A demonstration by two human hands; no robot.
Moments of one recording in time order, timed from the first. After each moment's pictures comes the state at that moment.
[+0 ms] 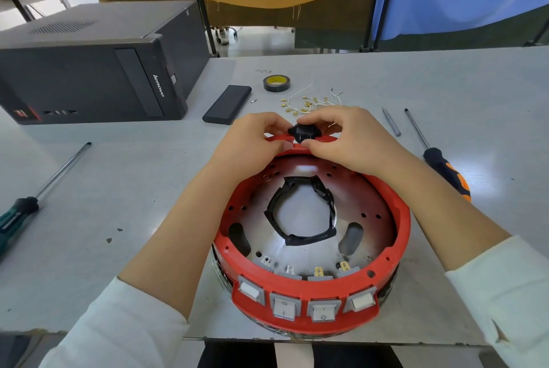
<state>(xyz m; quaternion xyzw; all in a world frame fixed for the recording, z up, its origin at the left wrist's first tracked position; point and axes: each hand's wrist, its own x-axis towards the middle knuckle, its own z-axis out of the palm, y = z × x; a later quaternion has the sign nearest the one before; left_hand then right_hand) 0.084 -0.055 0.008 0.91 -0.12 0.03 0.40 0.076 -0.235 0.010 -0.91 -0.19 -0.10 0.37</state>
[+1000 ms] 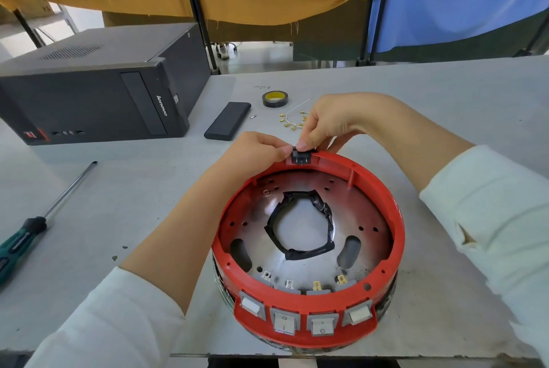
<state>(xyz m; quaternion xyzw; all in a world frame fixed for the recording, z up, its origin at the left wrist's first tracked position) 0.092 -0.062 0.020 0.88 -0.01 -0.09 0.47 0.125 -0.226 0.068 -0.92 -0.08 0.23 0.29</state>
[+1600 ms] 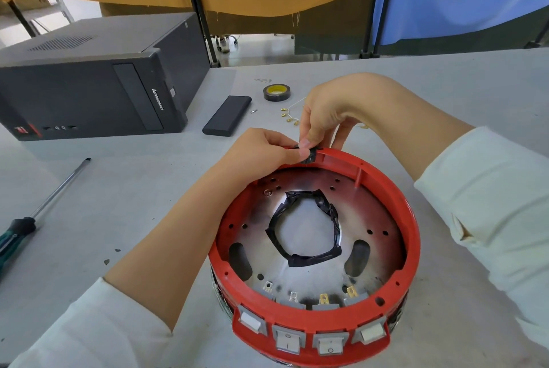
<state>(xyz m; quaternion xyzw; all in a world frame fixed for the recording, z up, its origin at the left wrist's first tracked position) 0.094 -0.065 0.016 0.88 -0.03 -0.10 0.47 0.130 -0.204 0.077 -0.94 -0.07 0.28 0.20</state>
